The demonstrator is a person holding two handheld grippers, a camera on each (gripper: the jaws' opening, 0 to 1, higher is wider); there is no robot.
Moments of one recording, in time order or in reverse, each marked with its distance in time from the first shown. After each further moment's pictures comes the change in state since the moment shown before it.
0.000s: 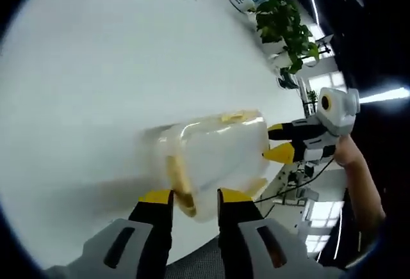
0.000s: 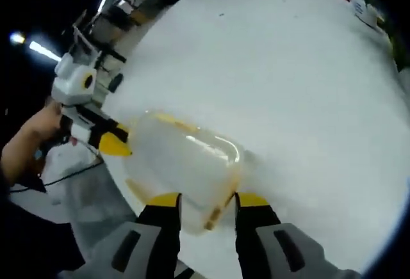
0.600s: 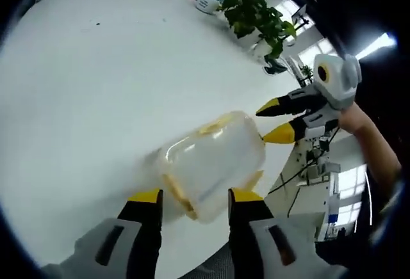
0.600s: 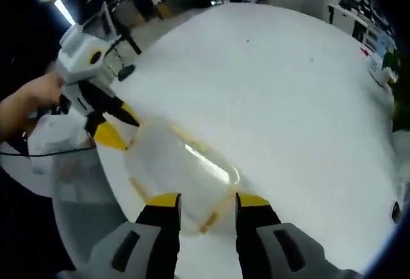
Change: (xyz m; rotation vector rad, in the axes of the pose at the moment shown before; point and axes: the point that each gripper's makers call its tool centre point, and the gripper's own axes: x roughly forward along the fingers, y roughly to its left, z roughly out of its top) left arm -0.021 -0.001 0.027 0.250 -0.064 0.063; right arm -0.019 0.011 0.029 -0.181 -0.044 -0.043
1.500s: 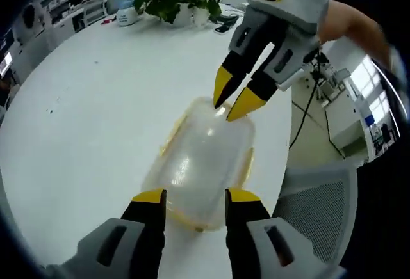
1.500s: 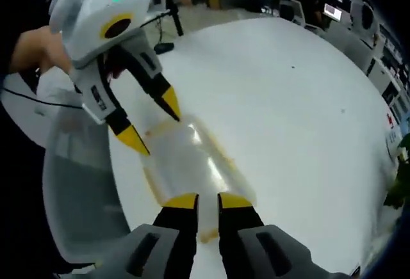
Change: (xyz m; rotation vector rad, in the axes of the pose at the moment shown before) left arm 0.012 -0.032 0.013 0.648 0.073 0.106; right arm 0.008 0.028 0.011 -0.383 0.044 0.041
